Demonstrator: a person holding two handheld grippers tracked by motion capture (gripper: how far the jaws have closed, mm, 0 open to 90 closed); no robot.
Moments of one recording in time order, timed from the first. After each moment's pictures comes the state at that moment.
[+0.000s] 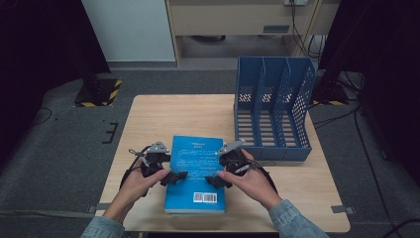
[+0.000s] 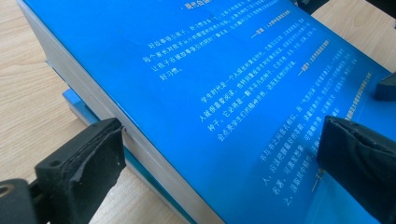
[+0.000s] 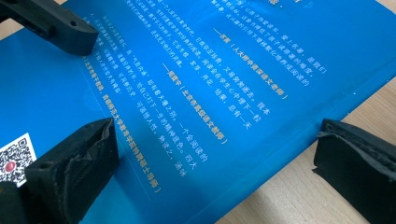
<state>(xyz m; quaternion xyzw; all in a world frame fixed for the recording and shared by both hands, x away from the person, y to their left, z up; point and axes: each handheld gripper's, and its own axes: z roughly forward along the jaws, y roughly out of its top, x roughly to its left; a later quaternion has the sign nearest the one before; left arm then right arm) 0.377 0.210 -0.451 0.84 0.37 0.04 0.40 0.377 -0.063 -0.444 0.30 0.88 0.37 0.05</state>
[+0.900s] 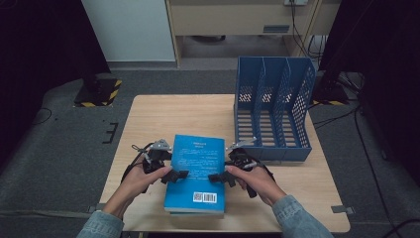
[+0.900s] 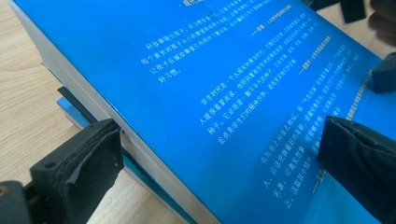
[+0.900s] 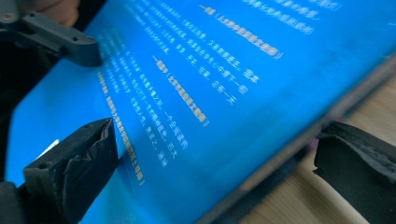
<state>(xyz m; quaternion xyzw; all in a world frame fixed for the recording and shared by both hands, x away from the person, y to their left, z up) 0.386 0.208 -0.450 0.85 0.35 0.03 0.39 0.401 -0.085 -0.478 0.36 0.82 0.42 -0.12</state>
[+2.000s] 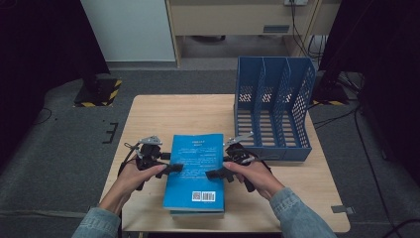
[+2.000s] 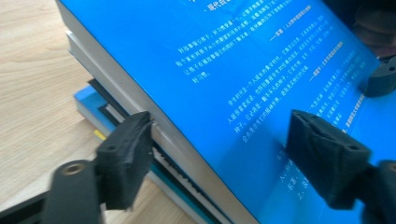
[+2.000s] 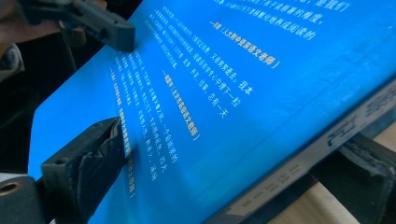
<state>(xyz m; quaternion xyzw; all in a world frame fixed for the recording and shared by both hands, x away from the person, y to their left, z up) 0.399 0.234 -0.449 0.83 0.37 -0.01 0.42 0.411 -0.077 -0.462 0.33 0.84 0.43 -0.11</state>
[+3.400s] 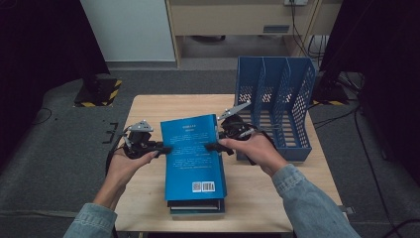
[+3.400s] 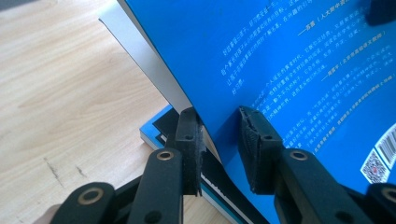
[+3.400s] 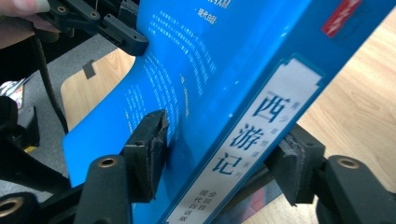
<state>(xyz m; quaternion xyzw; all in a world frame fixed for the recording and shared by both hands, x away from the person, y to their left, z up) 0.400 0.245 -0.385 0.84 0.36 0.07 0.40 0.433 -0.068 -0.362 0.28 0.87 0.41 -0.01</state>
